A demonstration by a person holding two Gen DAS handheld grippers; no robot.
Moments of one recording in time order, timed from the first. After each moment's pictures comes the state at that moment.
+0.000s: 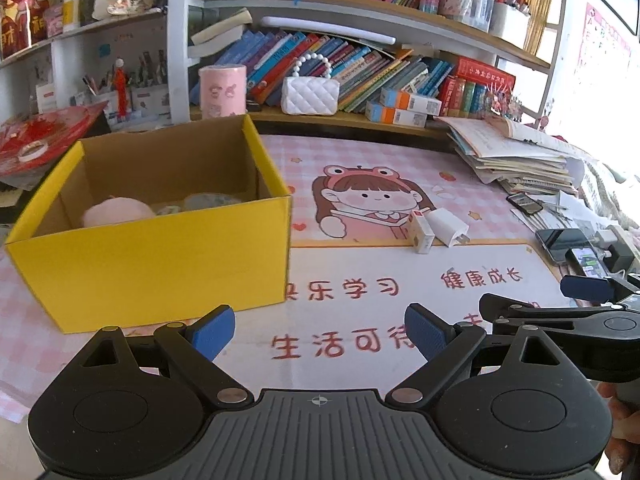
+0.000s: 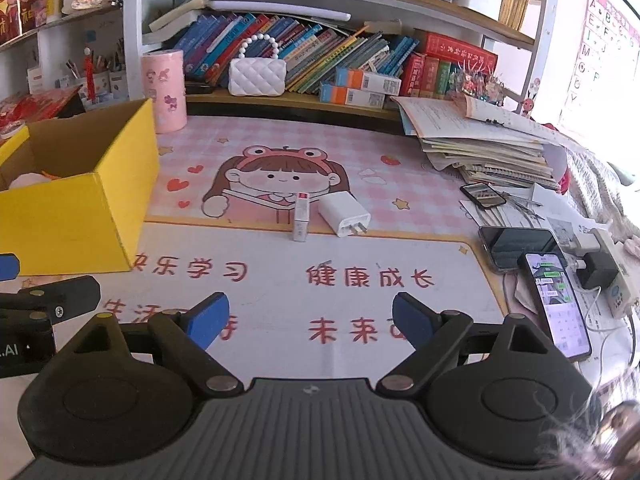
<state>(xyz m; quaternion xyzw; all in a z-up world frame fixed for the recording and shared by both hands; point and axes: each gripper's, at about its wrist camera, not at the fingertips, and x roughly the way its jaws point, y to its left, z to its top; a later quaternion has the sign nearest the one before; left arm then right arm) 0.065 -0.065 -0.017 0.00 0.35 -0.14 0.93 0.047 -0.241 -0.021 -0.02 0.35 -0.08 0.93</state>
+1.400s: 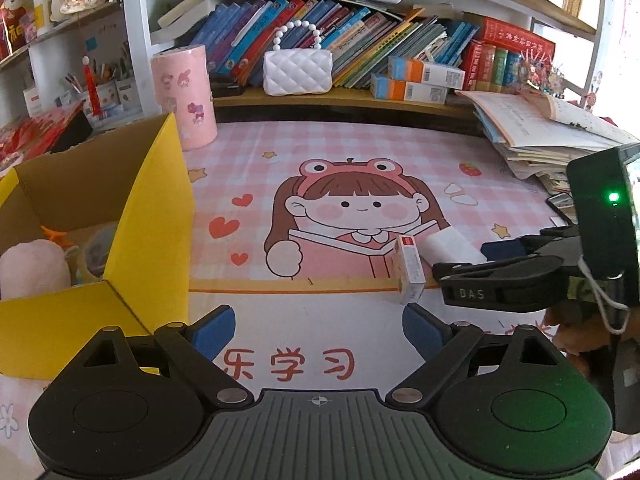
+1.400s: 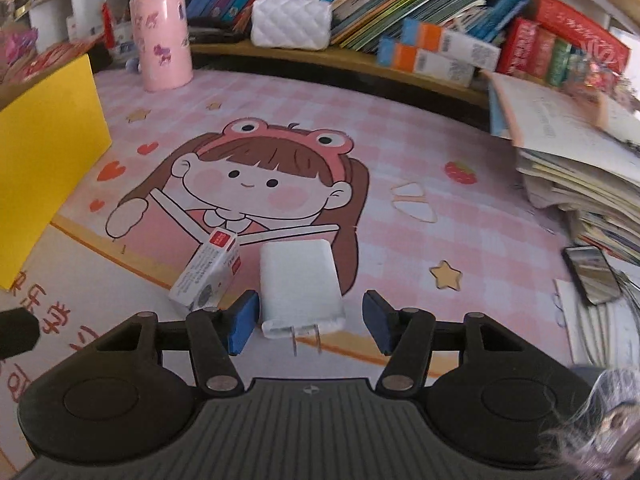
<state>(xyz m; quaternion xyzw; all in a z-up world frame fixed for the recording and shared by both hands) 0.157 -0.178 -0.039 0.03 0.39 -0.08 0.92 0.240 -0.359 -0.091 -0.06 0.41 0.09 0.91</state>
